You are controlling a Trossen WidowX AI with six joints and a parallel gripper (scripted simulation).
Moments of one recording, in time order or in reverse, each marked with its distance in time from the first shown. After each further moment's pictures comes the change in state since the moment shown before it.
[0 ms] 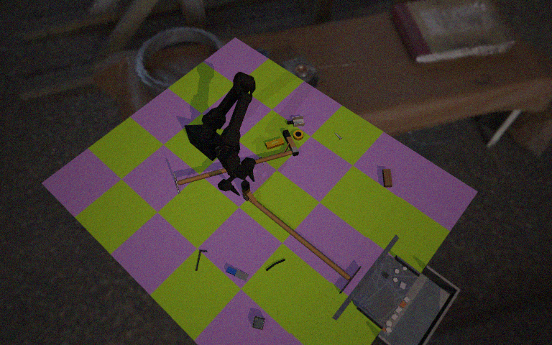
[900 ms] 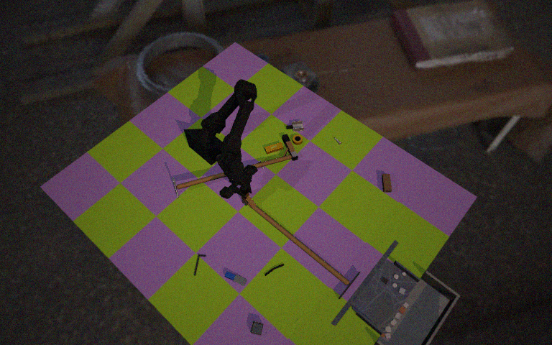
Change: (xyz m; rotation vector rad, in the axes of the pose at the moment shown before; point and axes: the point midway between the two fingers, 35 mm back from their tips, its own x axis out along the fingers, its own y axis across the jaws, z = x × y) arm 0.020 0.003 -0.001 0.005 -0.005 0.006
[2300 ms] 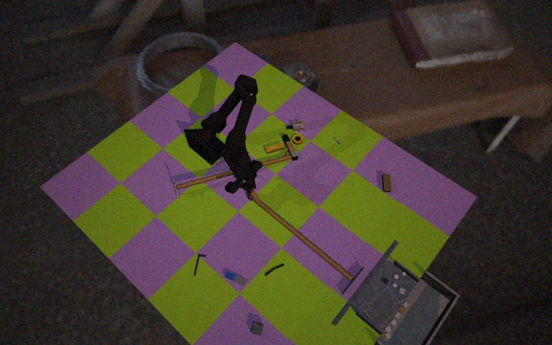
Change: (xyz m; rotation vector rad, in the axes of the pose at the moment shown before) arm -0.001 0.032 0.001 0.007 0.017 -0.003
